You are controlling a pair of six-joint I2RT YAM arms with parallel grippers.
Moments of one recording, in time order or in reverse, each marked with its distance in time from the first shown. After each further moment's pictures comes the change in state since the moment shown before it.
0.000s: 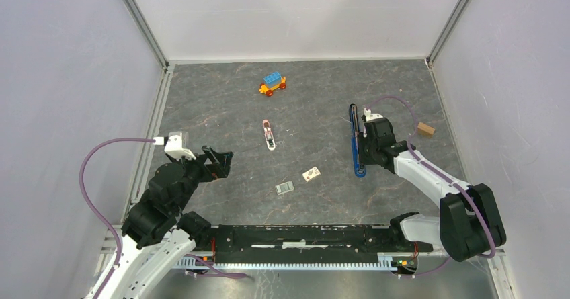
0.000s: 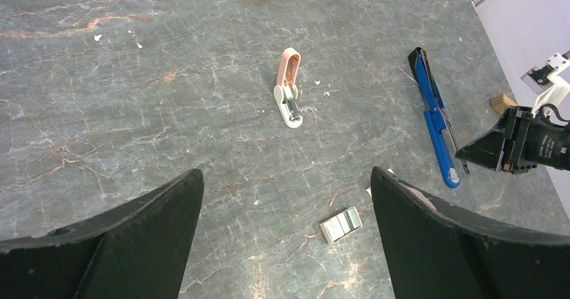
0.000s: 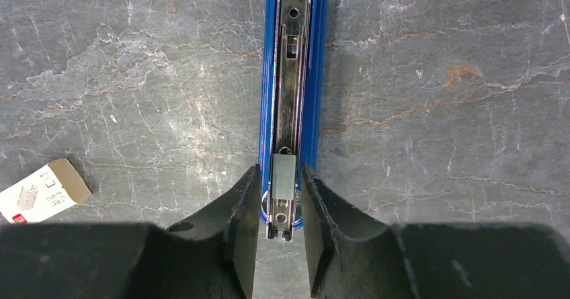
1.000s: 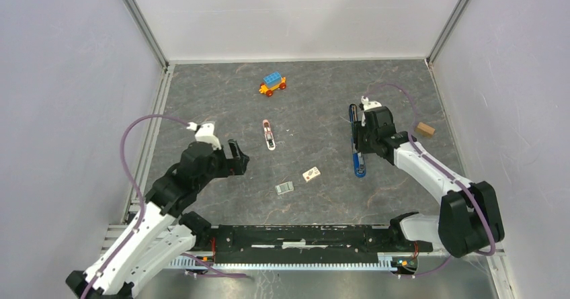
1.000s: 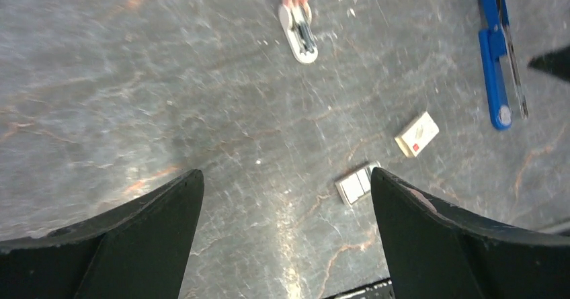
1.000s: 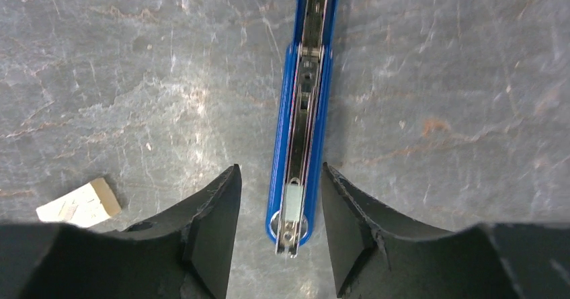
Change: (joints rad) left arm 0.000 0.265 -0.002 0.005 0.083 -0.002; right arm 0.000 0.010 0.107 -0.029 -0.003 -0.045
